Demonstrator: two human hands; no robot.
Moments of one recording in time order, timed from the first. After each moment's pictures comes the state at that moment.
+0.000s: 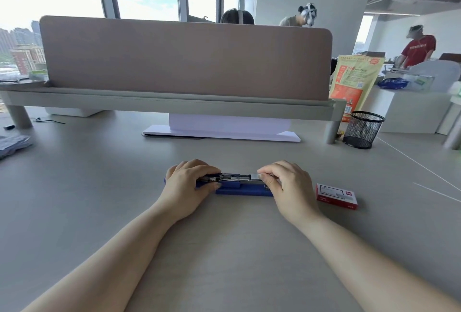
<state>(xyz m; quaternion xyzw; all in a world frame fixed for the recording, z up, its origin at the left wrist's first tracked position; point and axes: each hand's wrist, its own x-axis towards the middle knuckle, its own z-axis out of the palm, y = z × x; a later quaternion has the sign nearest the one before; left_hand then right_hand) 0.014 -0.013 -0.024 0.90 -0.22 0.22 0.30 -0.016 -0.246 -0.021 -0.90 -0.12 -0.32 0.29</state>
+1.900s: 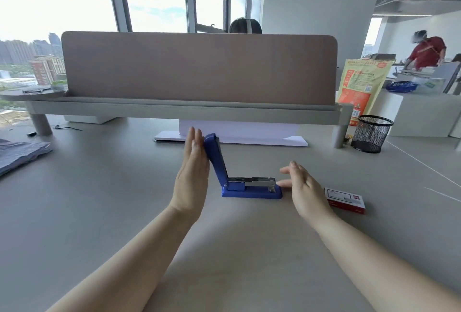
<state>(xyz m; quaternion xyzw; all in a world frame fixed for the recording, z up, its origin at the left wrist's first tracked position) -0.015 -0.038 0.010 0.64 -0.17 0.19 0.72 -0.022 -0.250 -0.011 -0.85 0.05 -0.16 0.51</state>
